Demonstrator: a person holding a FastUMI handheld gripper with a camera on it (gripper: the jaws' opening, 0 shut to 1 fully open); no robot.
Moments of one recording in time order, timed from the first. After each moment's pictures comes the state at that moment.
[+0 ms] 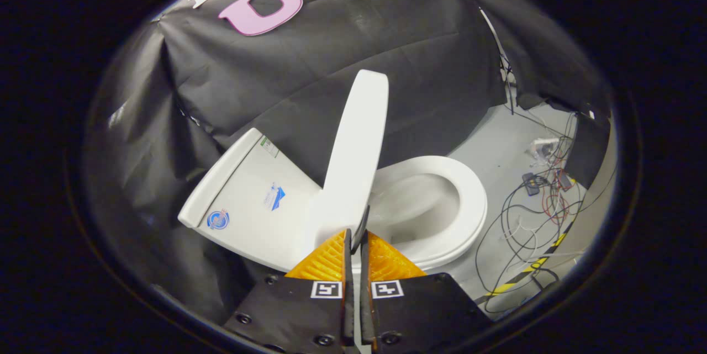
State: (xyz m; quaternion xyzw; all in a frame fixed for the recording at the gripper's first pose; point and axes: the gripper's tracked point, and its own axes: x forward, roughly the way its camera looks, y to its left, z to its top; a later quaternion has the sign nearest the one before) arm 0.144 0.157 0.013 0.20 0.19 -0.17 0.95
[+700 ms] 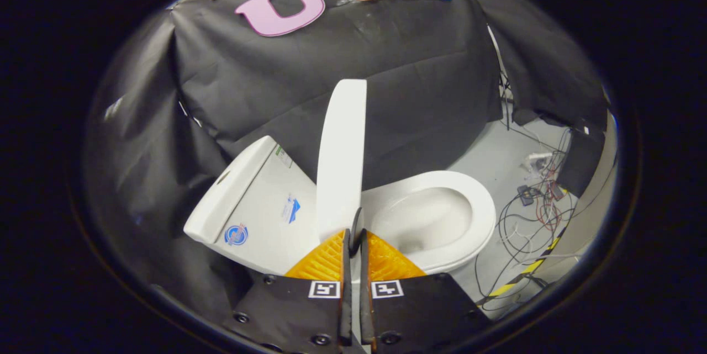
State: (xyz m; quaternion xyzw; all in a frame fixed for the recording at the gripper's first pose) arm 0.175 0.209 0.049 0.18 0.16 -0.20 0.95
